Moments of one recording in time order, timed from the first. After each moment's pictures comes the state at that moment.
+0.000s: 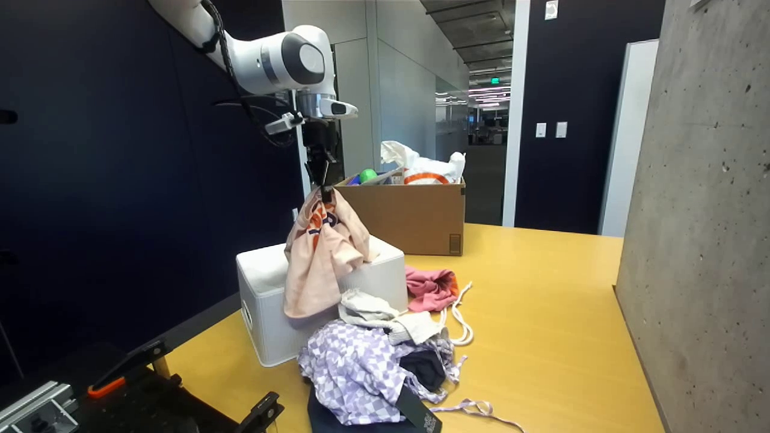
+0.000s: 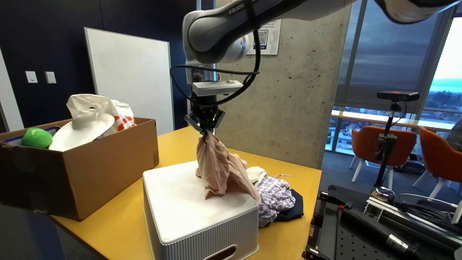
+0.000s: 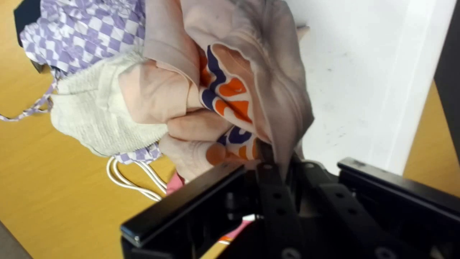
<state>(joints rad) 0.13 0.67 -0.02 -1.34 -0.05 1.96 0.54</state>
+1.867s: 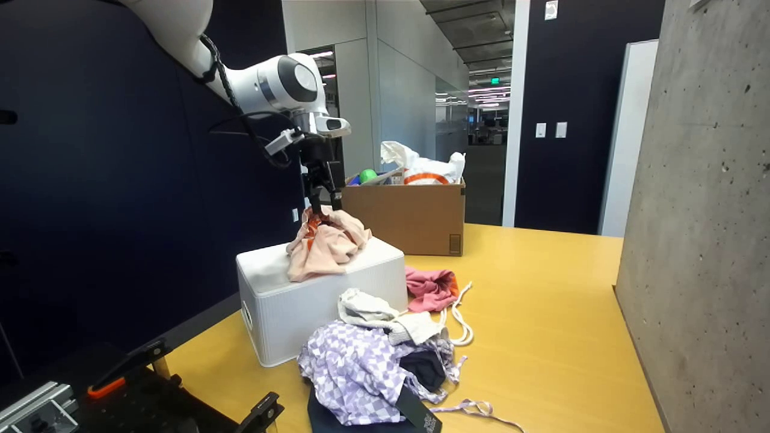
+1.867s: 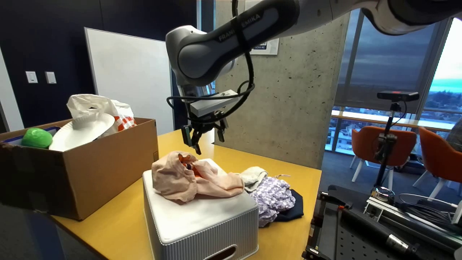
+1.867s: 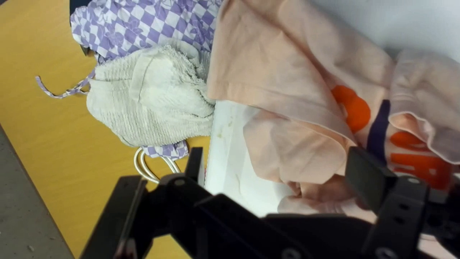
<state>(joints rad) 0.21 0.75 -0.07 -1.29 -0.19 1.88 0.53</state>
